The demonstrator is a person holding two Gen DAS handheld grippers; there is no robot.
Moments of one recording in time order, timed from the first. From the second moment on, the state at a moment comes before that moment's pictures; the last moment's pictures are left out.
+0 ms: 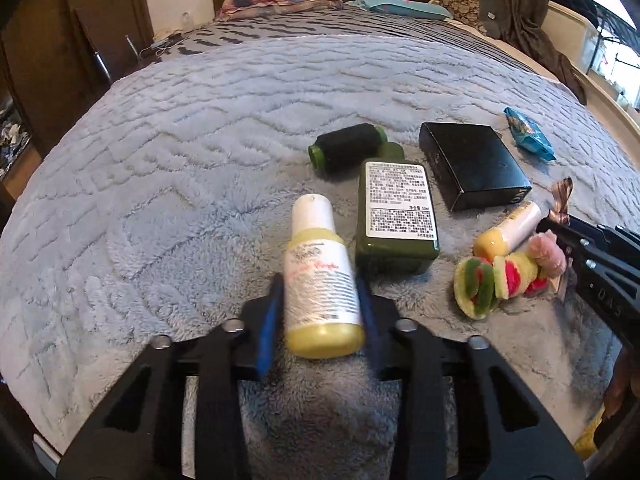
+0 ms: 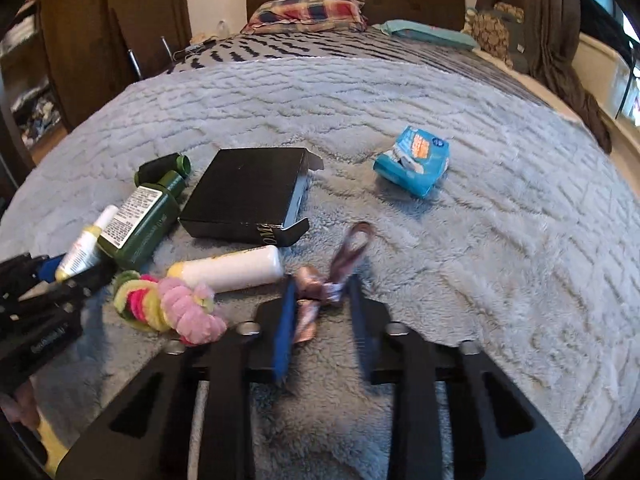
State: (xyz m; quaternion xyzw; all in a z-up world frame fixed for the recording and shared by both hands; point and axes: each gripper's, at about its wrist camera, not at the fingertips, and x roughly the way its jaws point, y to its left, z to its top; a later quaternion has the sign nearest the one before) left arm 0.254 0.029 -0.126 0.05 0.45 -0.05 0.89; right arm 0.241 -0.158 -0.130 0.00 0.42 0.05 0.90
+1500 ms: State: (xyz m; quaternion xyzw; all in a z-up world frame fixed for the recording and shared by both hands) left arm -0.008 -0.060 -0.219 0.09 0.52 -0.22 0.82; right arm -0.004 -0.191 -0.215 0.05 0.52 0.09 0.85
